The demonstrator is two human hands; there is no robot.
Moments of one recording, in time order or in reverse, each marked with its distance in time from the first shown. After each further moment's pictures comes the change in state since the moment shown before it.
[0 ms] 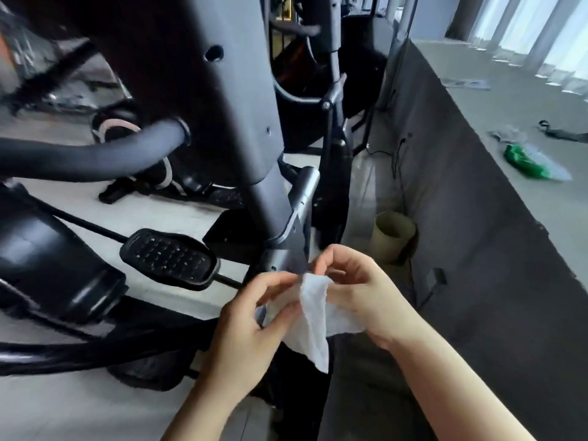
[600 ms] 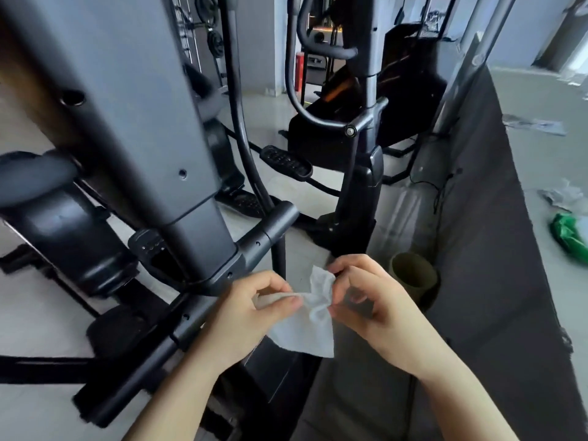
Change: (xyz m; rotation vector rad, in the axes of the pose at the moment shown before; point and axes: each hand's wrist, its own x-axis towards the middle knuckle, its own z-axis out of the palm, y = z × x) left_hand 0.127 0.029 0.141 0.109 0.077 -0.150; right_hand 0.051 -0.038 -0.216 -0.733 -0.172 -0.292
